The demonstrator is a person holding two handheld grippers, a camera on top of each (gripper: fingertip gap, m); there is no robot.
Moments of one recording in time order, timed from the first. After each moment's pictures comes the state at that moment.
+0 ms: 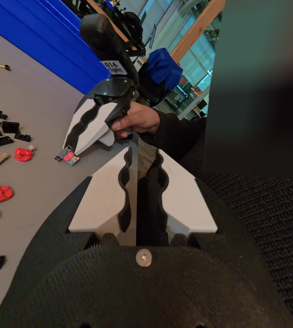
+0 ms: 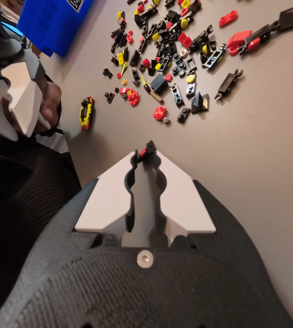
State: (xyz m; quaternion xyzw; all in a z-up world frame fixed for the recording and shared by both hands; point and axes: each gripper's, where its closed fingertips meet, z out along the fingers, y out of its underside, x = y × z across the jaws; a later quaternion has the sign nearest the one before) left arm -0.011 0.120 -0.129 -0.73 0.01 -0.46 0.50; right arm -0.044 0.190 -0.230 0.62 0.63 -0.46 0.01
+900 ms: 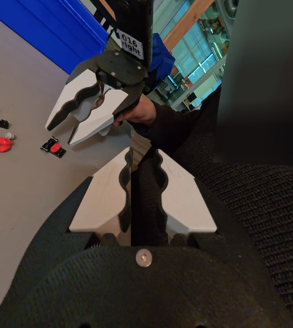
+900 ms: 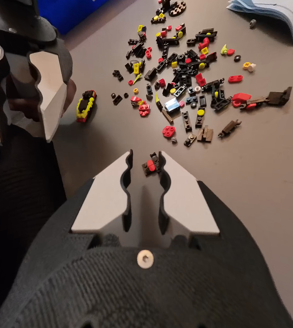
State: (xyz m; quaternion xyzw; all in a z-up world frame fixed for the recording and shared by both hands) left arm 0.001 0.120 -0.139 -0.74 0.01 -0.49 0.46; right arm -0.050 0.185 -0.212 0.54 0.71 -0.44 -0.11
